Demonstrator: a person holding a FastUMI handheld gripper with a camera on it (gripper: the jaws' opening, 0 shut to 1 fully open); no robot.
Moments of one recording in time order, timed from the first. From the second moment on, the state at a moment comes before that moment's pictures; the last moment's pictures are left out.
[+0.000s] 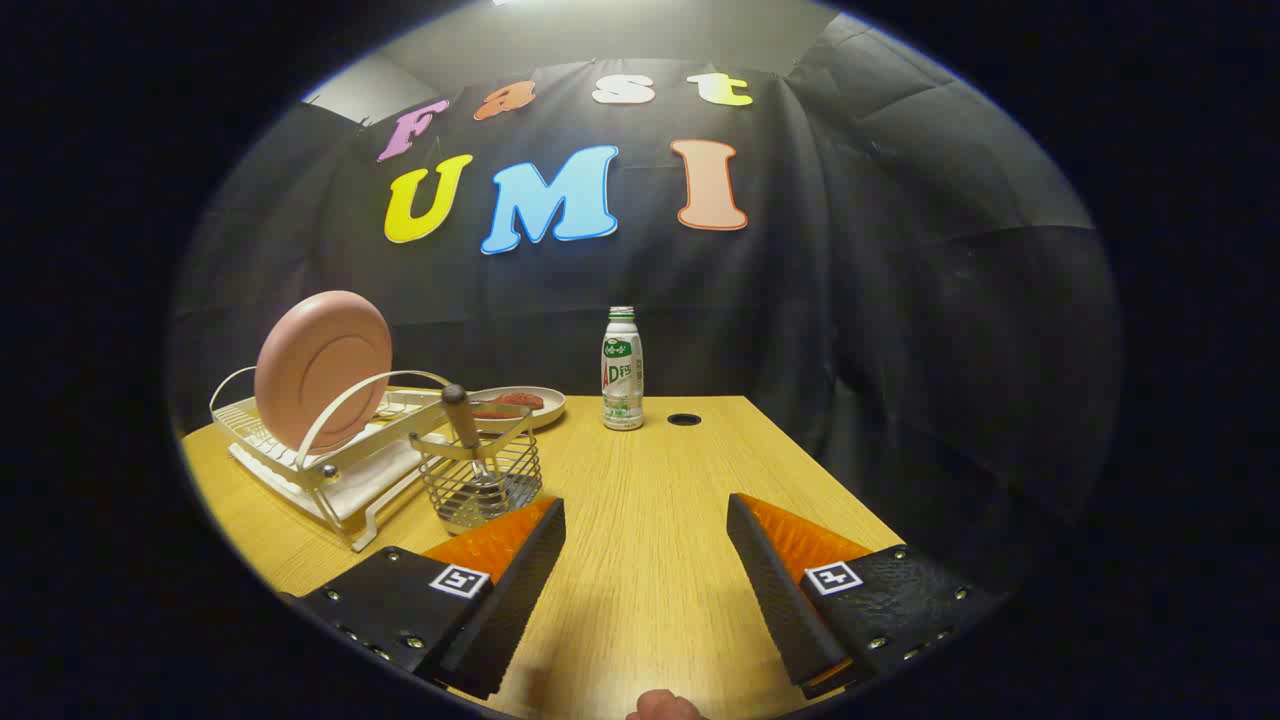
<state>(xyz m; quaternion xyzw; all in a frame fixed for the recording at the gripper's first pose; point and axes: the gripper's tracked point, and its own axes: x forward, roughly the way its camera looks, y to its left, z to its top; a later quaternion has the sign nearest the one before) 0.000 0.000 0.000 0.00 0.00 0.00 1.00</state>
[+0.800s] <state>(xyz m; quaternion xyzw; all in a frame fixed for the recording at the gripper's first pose) -0.007 0.009 0.162 -0.03 -0.06 -0.03 1.00</state>
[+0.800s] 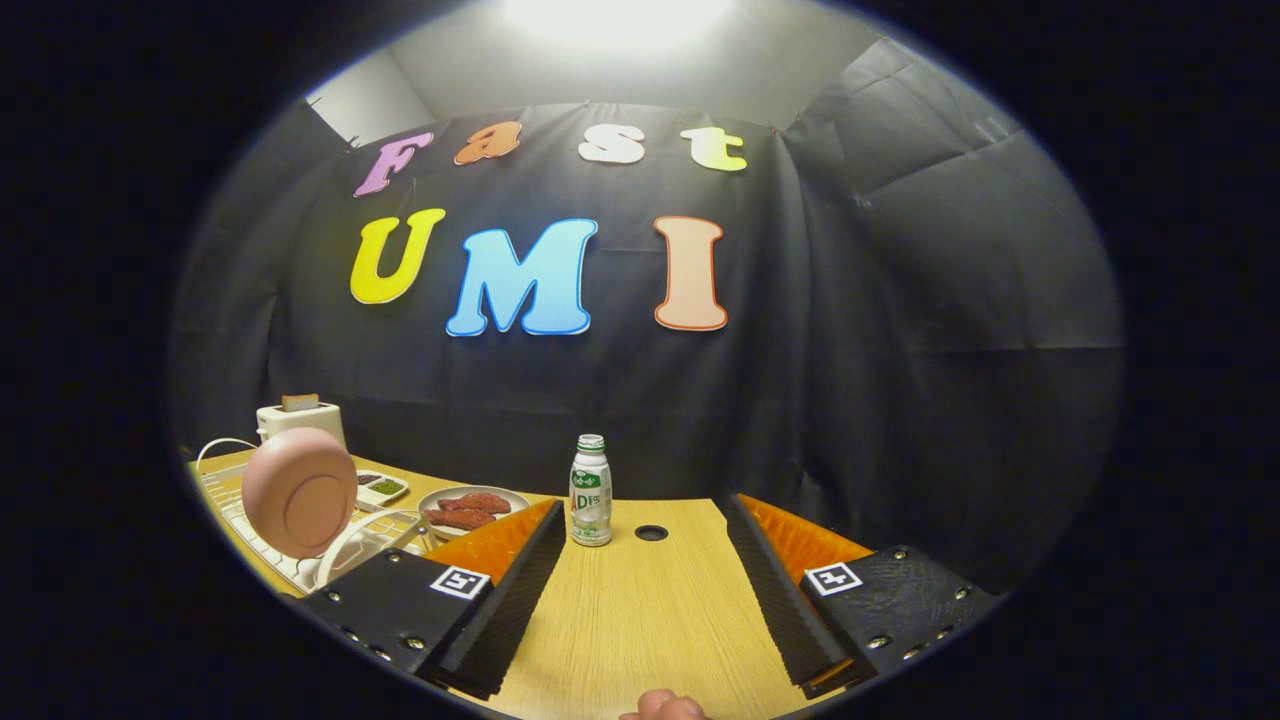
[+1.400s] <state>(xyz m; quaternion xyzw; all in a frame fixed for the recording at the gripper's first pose) -0.031 0.139 0.243 -0.01 0.03 0.01 1.00</state>
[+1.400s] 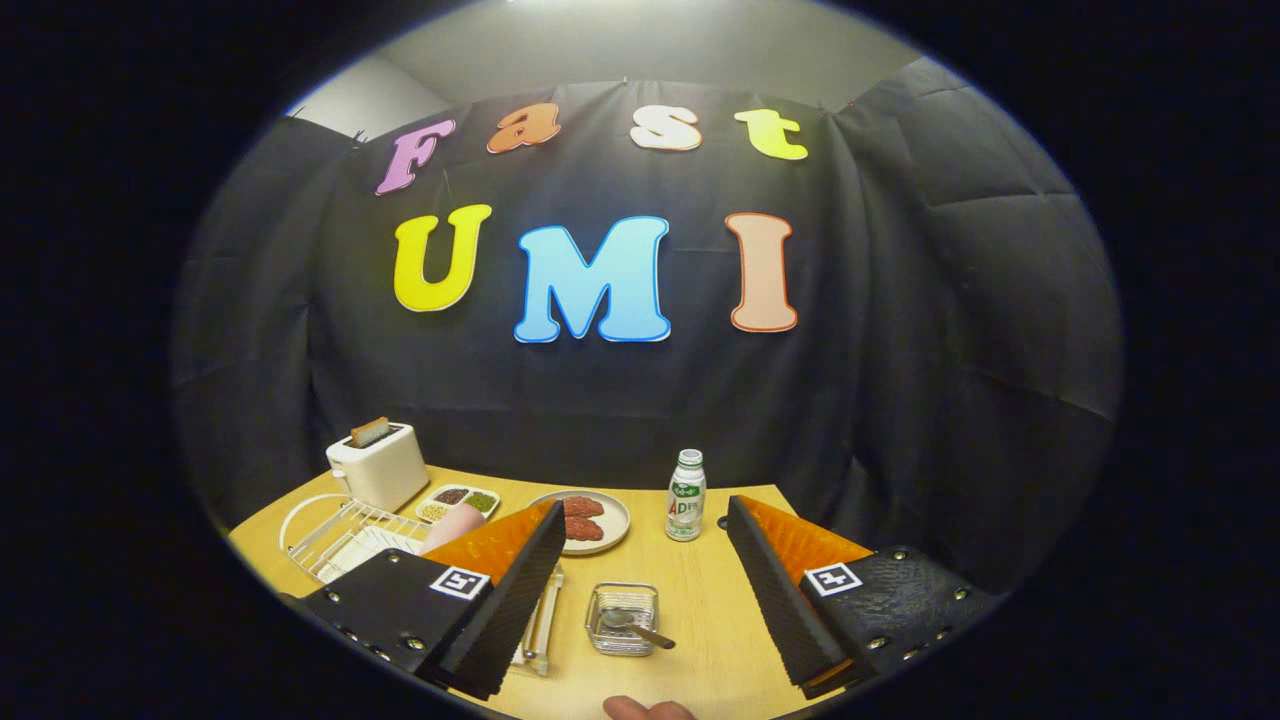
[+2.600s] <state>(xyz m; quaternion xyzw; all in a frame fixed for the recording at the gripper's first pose) 0.038 0.290 0.144 -0.09 0.26 -0.06 0.96</state>
